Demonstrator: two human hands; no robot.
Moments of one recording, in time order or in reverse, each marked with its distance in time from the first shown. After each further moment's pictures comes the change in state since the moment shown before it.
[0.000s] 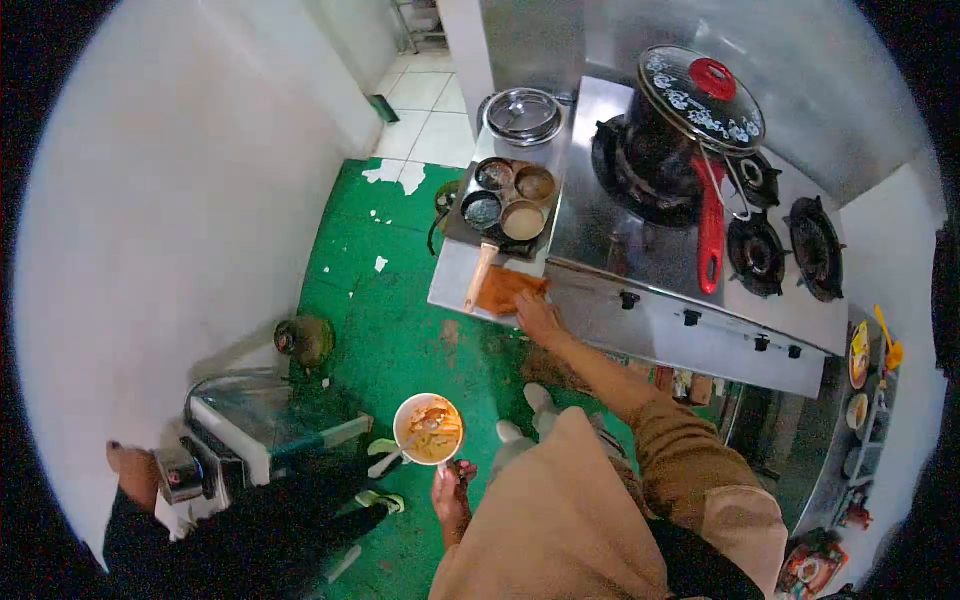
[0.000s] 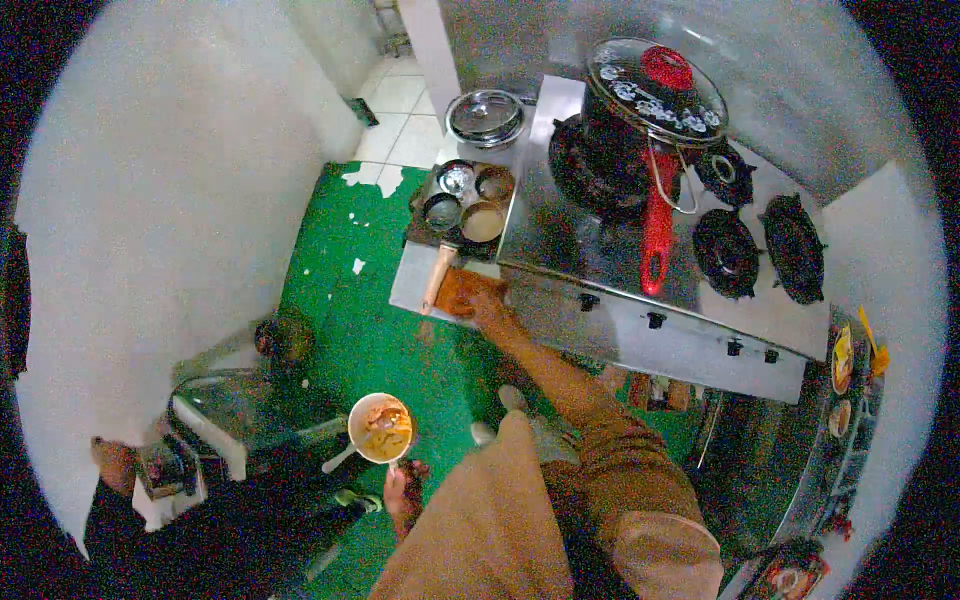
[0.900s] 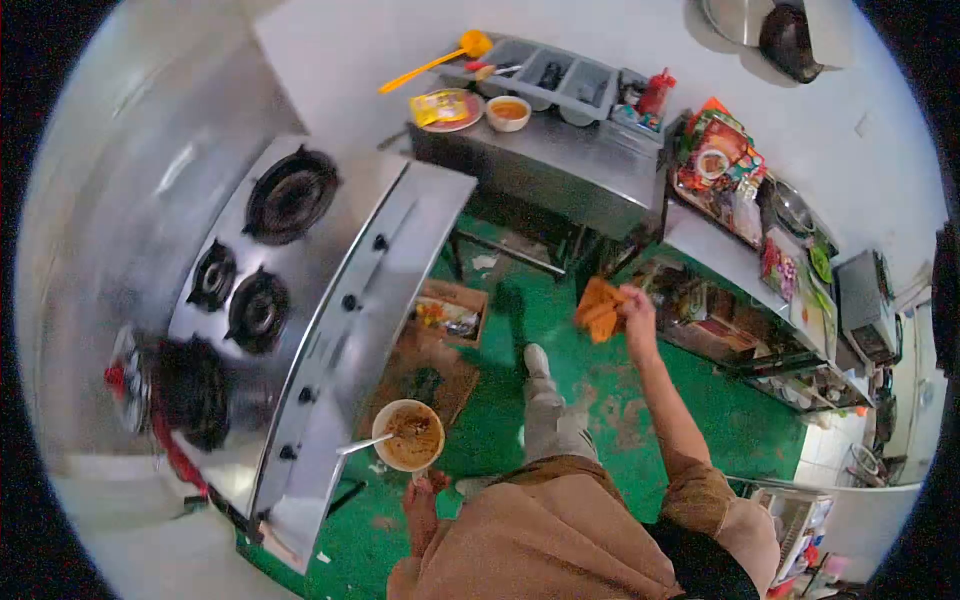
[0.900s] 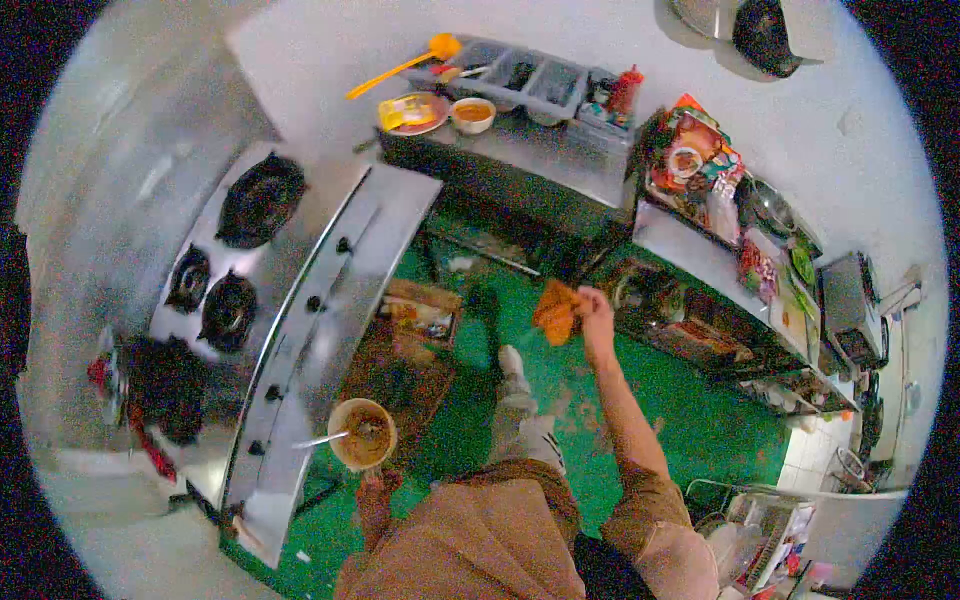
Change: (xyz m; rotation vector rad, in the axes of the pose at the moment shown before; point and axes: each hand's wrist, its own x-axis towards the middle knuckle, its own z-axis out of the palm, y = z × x) left_hand -0.094 -0.066 0.185 0.828 -1.290 -0.471; right_hand -0.686 -0.068 -0.312 0.416 1.759 1.276
